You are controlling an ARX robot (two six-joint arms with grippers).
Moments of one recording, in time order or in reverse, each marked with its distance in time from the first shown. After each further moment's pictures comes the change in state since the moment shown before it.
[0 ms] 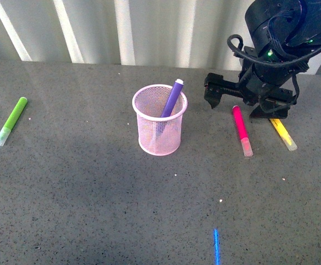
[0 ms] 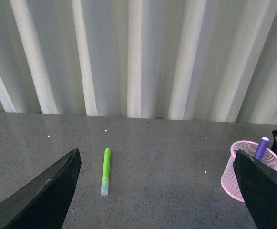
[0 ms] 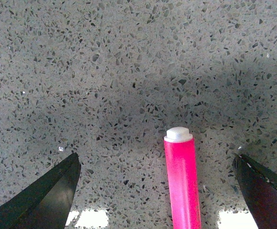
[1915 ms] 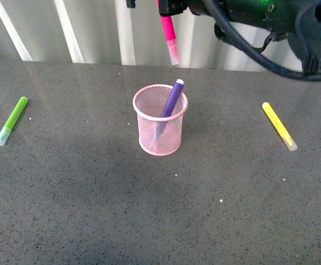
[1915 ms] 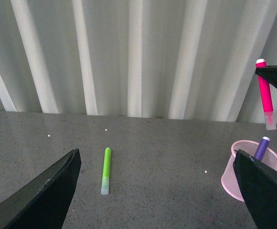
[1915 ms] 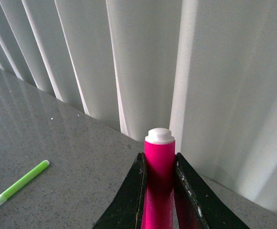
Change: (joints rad) left arm 0.000 0.000 0.000 0.000 0.000 0.000; right arm 0.253 -0.394 -0.563 1.225 -0.143 -0.363
